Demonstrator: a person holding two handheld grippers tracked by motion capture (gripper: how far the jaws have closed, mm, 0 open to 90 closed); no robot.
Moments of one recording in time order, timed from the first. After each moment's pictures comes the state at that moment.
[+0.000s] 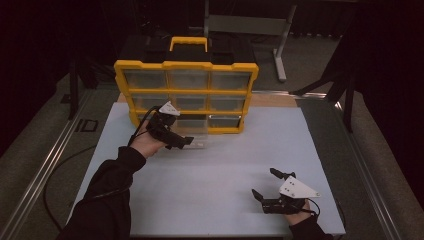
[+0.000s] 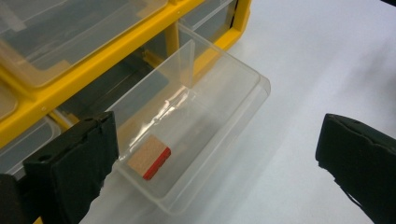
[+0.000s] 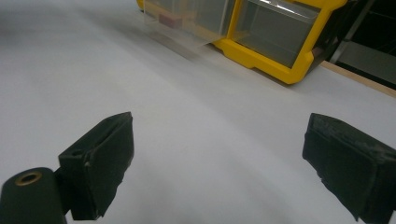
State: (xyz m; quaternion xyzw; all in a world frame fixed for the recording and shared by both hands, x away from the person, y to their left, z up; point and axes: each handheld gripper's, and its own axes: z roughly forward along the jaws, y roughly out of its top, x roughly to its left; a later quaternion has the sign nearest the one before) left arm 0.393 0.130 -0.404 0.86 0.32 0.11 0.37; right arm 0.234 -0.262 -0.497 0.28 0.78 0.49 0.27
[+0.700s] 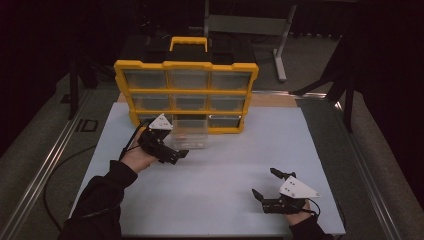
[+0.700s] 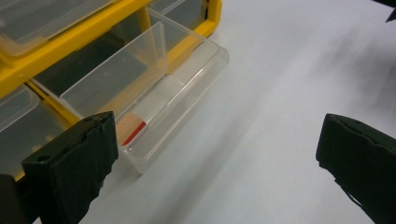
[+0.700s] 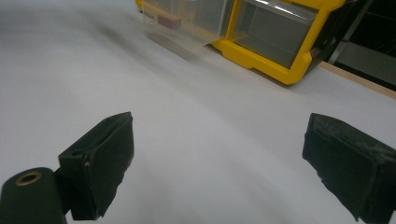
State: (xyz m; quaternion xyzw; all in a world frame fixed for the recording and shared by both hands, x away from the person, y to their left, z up) left arm 0.350 0.142 -0.406 0.86 0.30 0.12 0.39; right arm 0.234 -0.262 -0.497 0.28 0.78 0.49 0.27
